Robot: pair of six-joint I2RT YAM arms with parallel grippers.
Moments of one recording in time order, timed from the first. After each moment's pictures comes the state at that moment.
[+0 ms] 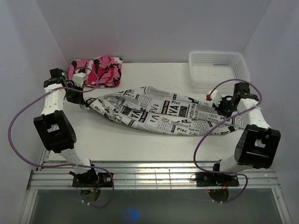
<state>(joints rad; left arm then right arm) 0.32 1.75 1.50 -0.92 0.42 0.63 -0.19 1.47 1.00 -0.78 -0.40 -1.27</state>
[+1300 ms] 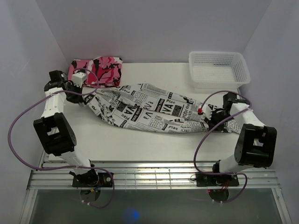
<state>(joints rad) 0.33 1.70 1.41 -0.73 0.40 0.64 -0.11 1.48 0.90 -0.91 -0.45 -1.34</state>
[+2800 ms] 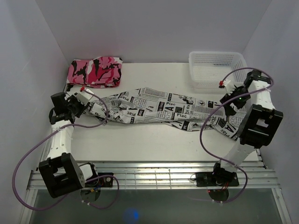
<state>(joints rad) 0.32 1.15 0.79 -0.22 0.38 0.92 -0.30 1.84 1.52 -1.12 -0.35 -1.18</state>
